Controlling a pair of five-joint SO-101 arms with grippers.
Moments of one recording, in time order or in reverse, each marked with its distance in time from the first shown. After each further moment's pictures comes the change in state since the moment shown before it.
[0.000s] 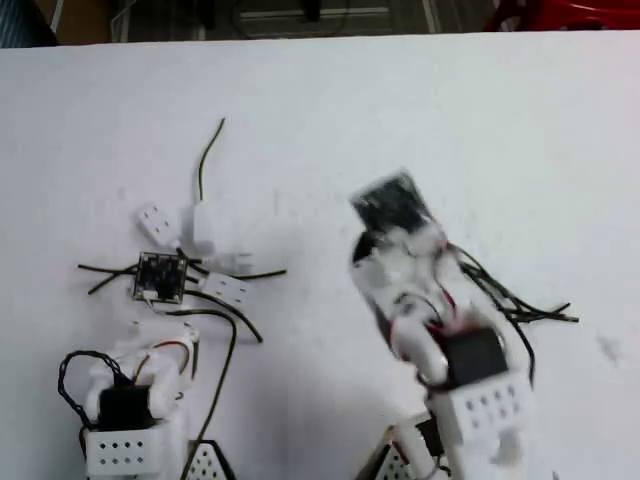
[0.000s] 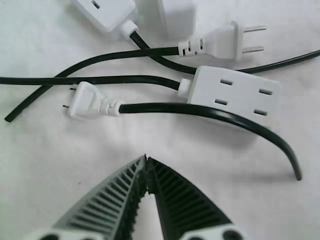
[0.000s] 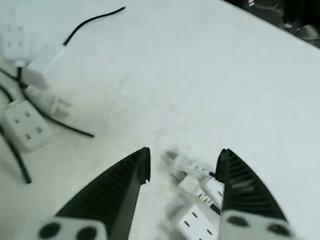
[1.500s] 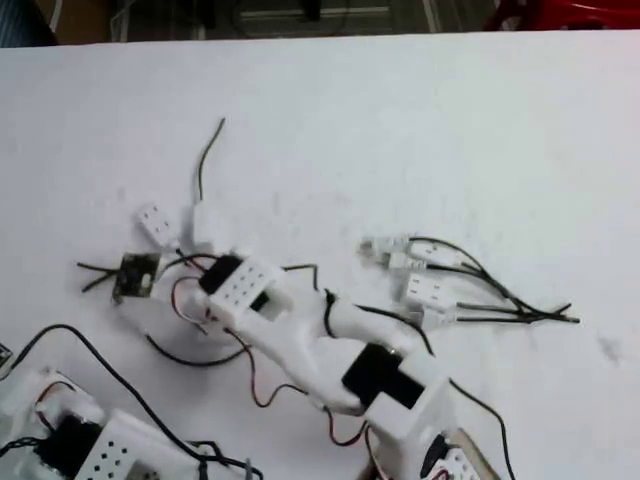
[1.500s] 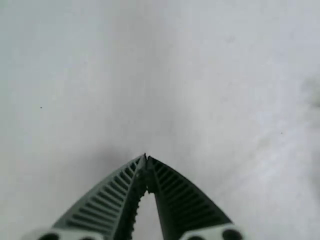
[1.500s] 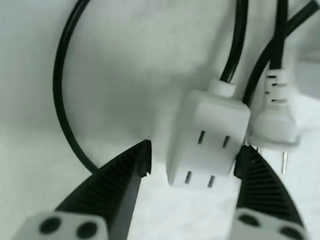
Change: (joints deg) left arm -62.2 0.6 0.0 -6.3 -0.4; right arm -31.8 75.0 -33.8 -4.7 13.5
